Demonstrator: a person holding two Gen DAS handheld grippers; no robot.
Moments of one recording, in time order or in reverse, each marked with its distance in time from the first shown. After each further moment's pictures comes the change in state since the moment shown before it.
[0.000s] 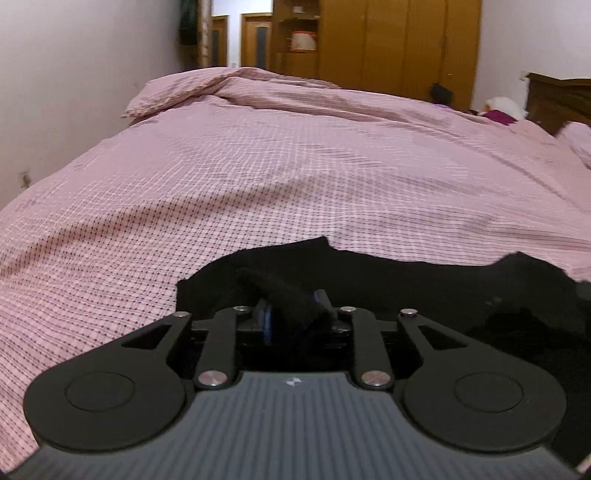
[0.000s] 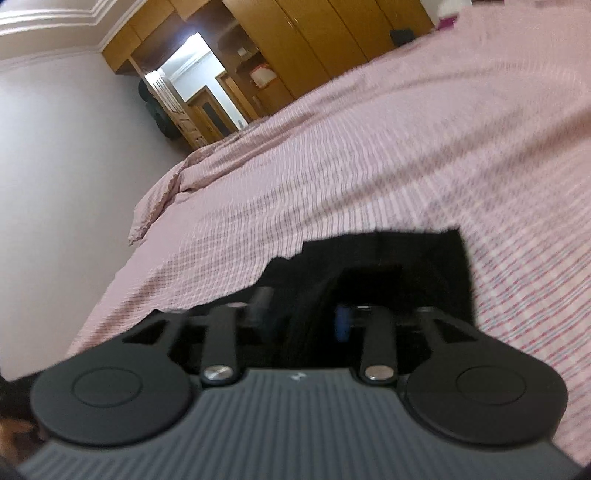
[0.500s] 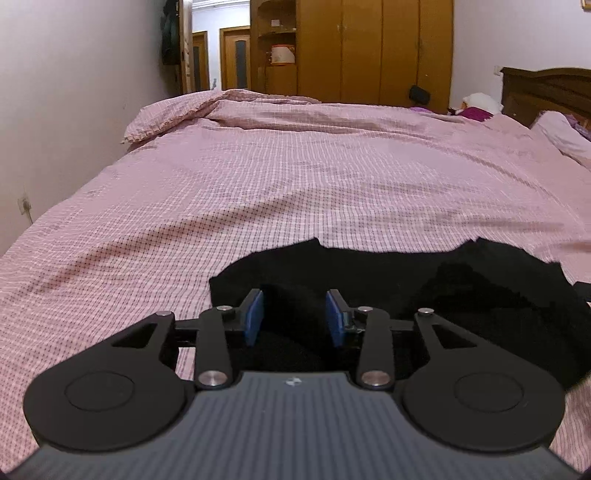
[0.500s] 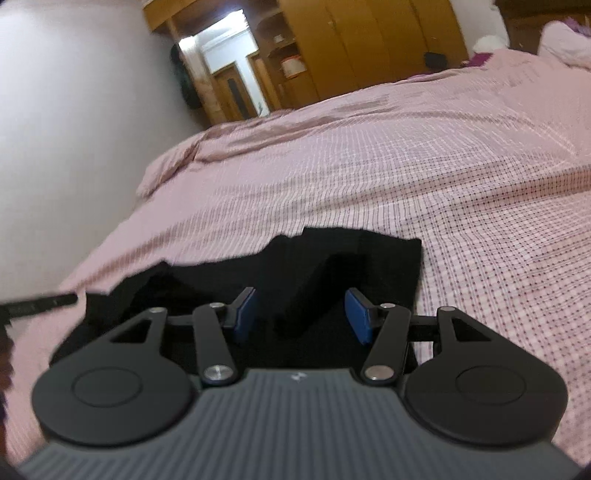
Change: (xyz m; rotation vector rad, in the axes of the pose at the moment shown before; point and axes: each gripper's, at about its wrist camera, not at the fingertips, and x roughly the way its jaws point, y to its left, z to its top) left arm -0.086 0.004 -0.012 0.081 -0.036 -0.018; right arm -0.064 0.009 -0.008 -0.223 0.050 -0.018
